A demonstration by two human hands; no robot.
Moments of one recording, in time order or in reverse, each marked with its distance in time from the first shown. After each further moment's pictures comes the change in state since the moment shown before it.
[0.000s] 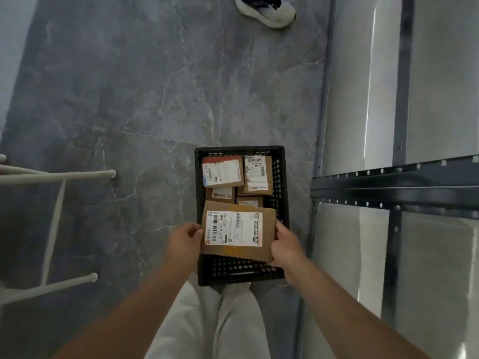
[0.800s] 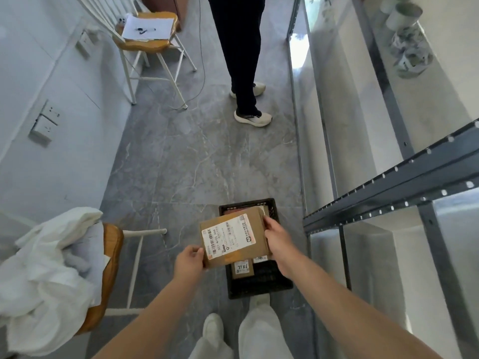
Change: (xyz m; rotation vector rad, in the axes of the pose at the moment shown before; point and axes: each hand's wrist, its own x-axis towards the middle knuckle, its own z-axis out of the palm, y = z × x) left_hand -0.242 0.097 -0.161 -0.101 0.106 0.065; right_hand -0.313 -0.107 -0.027 0.221 -0.092 -0.272
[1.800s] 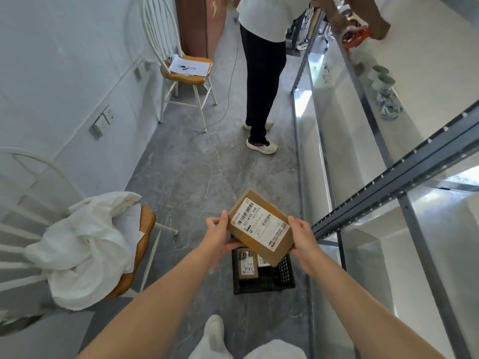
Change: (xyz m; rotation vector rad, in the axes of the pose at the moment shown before) left_hand -0.115 -0.028 -0.110 -0.664 -0.456 0.050; right_hand -0.158 0.050 0.062 0.024 0.208 -0.162
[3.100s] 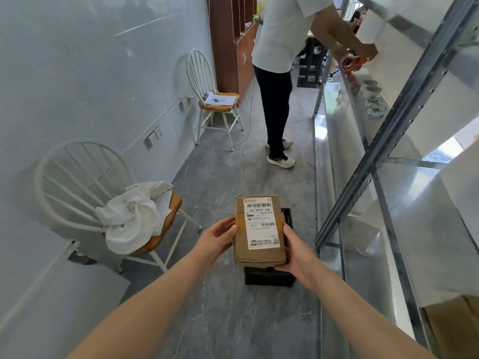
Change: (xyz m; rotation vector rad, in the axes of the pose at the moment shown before) left_hand -0.211 -0.170 0.026 0.243 -0.059 0.360; right_hand -0.153 0.147 -0.151 0.102 -0.548 -0.067
